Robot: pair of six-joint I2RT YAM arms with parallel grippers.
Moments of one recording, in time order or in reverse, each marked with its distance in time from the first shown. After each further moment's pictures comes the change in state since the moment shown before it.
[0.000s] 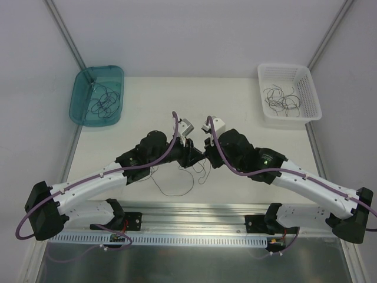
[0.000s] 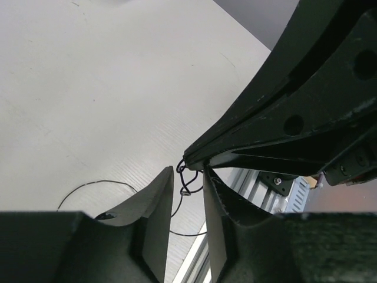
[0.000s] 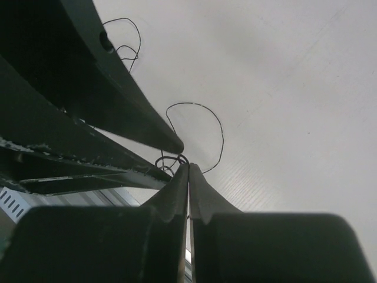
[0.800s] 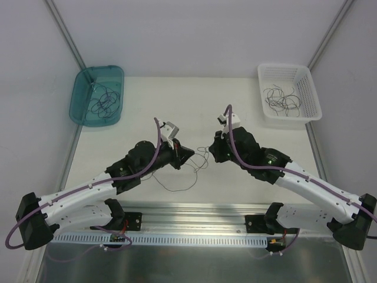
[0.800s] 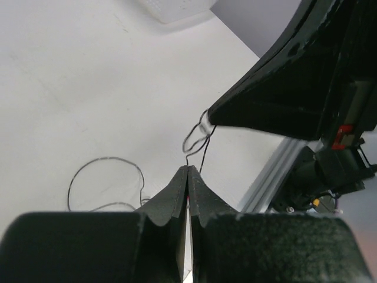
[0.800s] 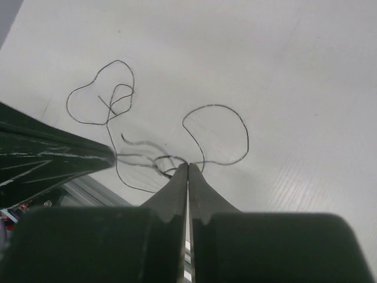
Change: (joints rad) left arm -0.023 -0.147 -0.111 0.054 -0.185 -0.032; right arm -0.076 -0.036 -0.055 0.056 0.051 0.226
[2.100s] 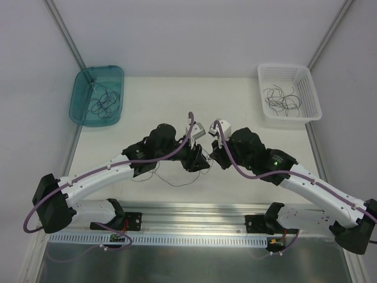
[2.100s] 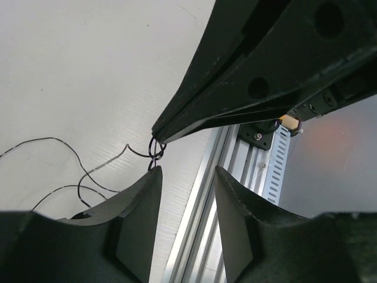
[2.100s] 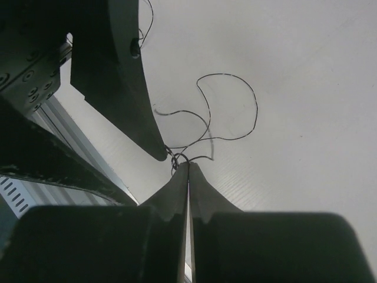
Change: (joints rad) left arm 0.032 0.254 0.232 -0.194 0.431 0.146; right arm -0.045 -0.055 -0.019 -0.056 -0.245 -0.393
